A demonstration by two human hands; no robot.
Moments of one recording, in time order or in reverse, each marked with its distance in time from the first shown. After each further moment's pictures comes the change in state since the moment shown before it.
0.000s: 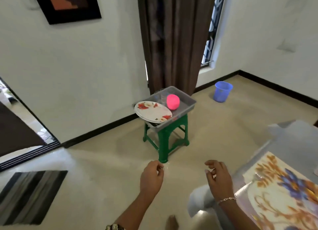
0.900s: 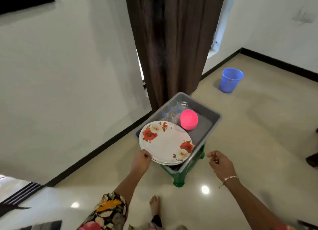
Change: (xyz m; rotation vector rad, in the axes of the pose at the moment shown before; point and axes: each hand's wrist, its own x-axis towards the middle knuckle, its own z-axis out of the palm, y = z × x) left_hand 0.462 -0.096 -0.055 0.059 -0.339 -0.276; right_hand 0.349 -0.056 0.217 0.010 -0.169 0.461
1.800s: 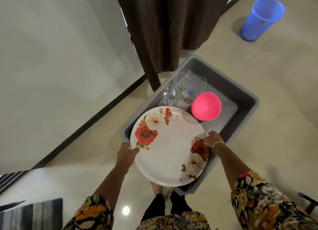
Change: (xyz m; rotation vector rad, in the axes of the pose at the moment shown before) left_hand 0.223 -0.059 0.038 -0.249 -0.149 -0.548; right_hand 0.268 0.035 0.140 -0.300 -0.329 0.590
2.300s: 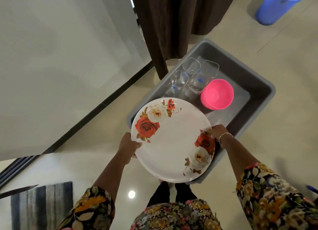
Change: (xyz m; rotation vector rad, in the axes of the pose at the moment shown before) left_hand -0.007 -0.001 -0.015 -0.087 -0.089 -0.043; right_hand 0.005 0.002 0.013 0.151 -0.143 0.018
